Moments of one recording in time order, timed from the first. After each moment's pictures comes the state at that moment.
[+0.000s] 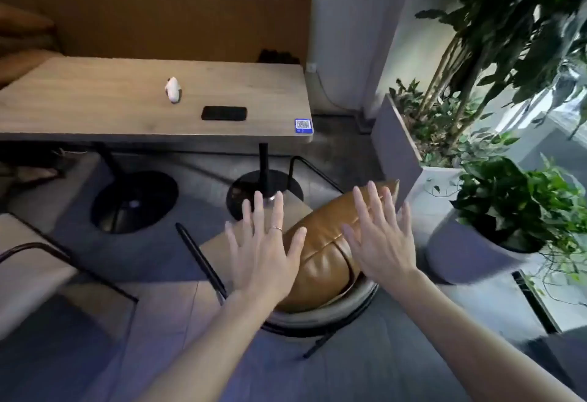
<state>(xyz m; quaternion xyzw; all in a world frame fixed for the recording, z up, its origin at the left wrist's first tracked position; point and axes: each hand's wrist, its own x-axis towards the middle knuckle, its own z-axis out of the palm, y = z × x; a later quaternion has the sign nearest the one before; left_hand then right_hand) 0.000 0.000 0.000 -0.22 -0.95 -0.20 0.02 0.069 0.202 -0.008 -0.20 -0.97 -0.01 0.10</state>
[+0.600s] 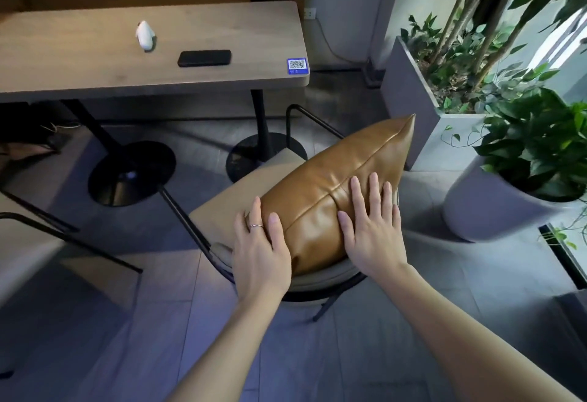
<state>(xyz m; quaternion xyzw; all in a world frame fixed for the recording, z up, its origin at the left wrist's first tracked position) 0.035 0.017 -0.109 -0.05 -0.91 -0.42 -0.01 0.086 0.201 -0.154 -0.25 -0.95 0.13 0.11</state>
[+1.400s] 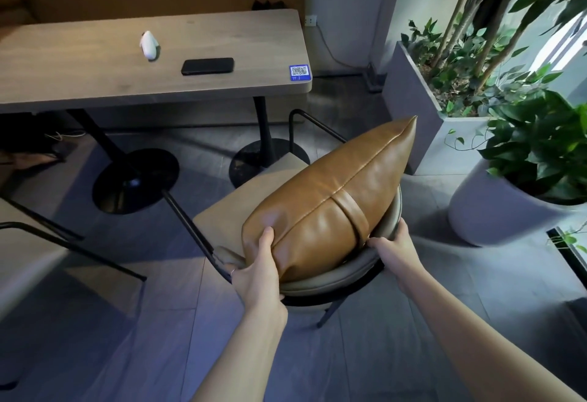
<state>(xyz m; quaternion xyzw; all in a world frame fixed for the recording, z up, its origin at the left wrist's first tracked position) 0.032 0.017 -0.109 0.39 -0.58 -0.69 -0.18 0.097 0.234 -0.176 -0.51 -0.65 0.56 0.00</state>
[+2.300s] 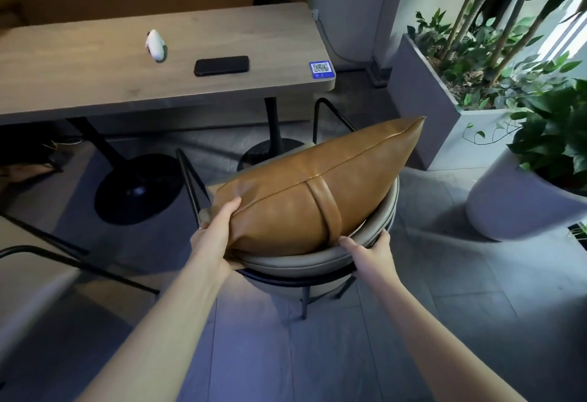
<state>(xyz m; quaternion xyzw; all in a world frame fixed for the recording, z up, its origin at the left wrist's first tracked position) -0.130 -0.080 -0.096 0.29 -0.63 -0.67 -0.26 0.009 0.119 -0.191 -0.53 -0.59 0.61 0.03</state>
